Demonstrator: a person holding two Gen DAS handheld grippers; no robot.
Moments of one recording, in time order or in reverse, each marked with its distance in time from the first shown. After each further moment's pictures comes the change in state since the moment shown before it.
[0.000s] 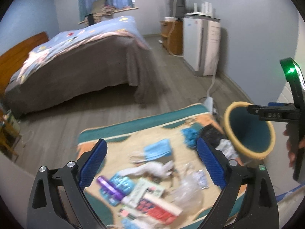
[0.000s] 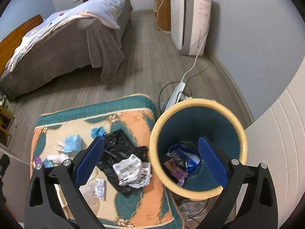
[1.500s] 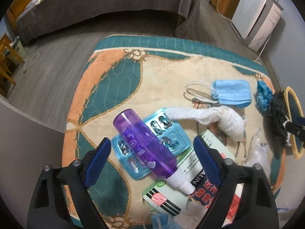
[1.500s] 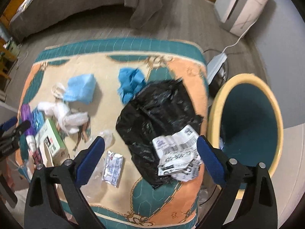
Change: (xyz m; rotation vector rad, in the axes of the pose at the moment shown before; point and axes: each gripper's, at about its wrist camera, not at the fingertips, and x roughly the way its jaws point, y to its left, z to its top) left arm 0.137 0.102 -0.111 -0.297 0.429 0.067; right arm 0.107 0.095 -0.046 -0.287 0.337 0.038
